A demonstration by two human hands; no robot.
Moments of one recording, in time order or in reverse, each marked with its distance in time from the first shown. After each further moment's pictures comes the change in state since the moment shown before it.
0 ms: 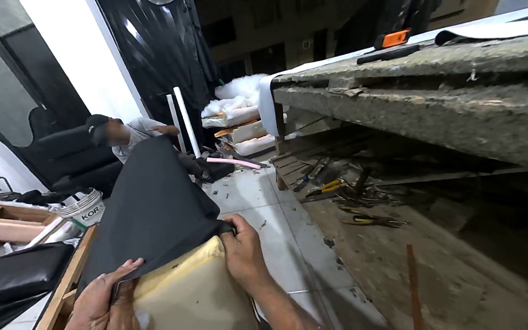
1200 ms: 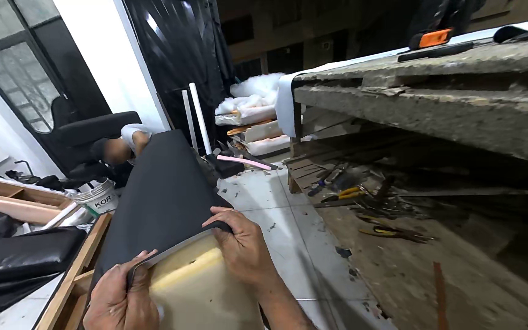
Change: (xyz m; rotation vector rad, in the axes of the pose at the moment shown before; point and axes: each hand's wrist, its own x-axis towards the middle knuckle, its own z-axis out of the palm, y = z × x) left_hand -0.001 0.010 0.011 0.071 0.131 -0.099; right_hand 0.004 -0.004 0.020 0.065 -0.128 -0.391
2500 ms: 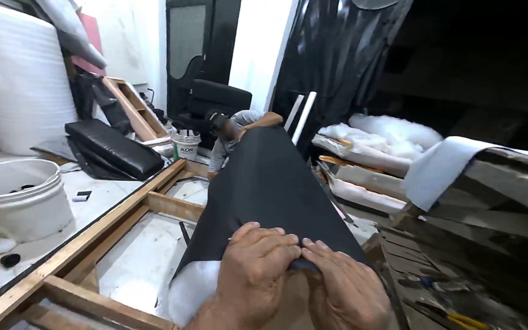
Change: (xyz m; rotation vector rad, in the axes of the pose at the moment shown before) left_hand -0.002 -0.016 -0.014 0.021 -0.064 0.171; right_hand -0.015 -0.017 0.040 -0.637 -0.122 -0.680
